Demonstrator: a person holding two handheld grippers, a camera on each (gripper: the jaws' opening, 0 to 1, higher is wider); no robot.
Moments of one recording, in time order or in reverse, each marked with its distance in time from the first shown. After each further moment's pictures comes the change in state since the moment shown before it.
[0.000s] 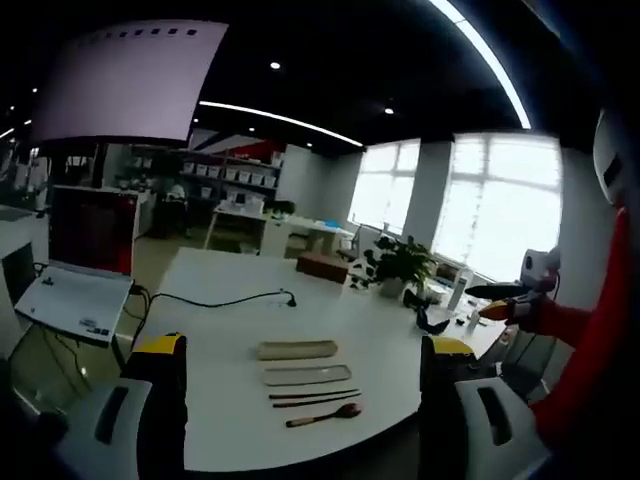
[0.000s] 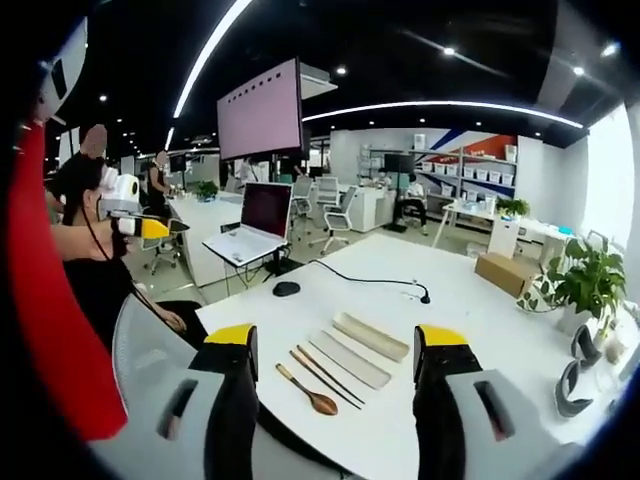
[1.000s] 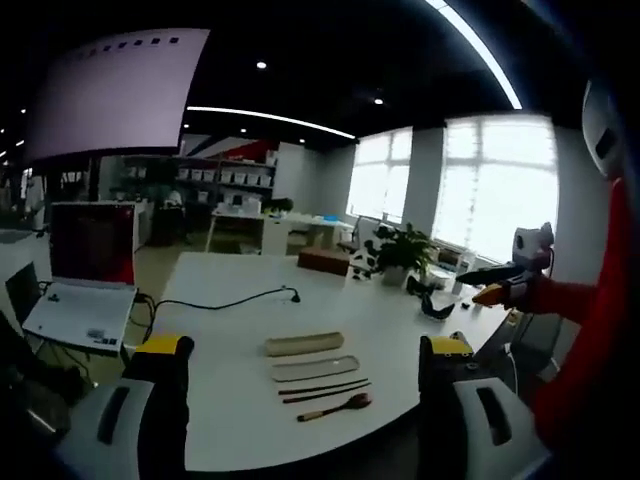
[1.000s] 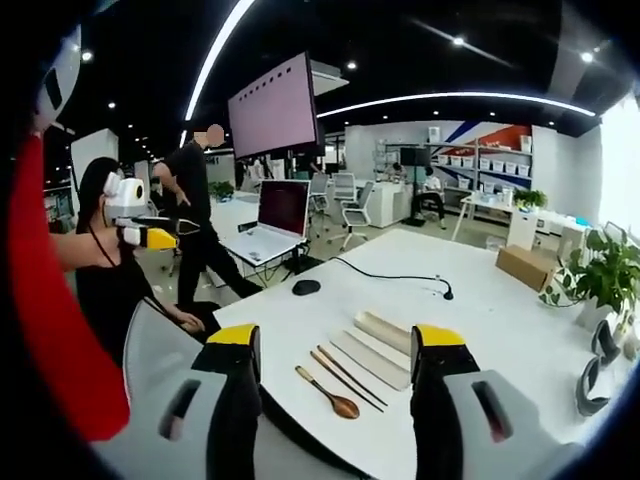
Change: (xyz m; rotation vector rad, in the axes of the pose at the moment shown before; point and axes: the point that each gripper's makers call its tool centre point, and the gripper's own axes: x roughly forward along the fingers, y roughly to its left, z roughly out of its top) left arm -0.006 -0.004 -0.007 0.095 0.022 0.015; right arm 0.021 0.017 0.001 0.041 0.012 0.085
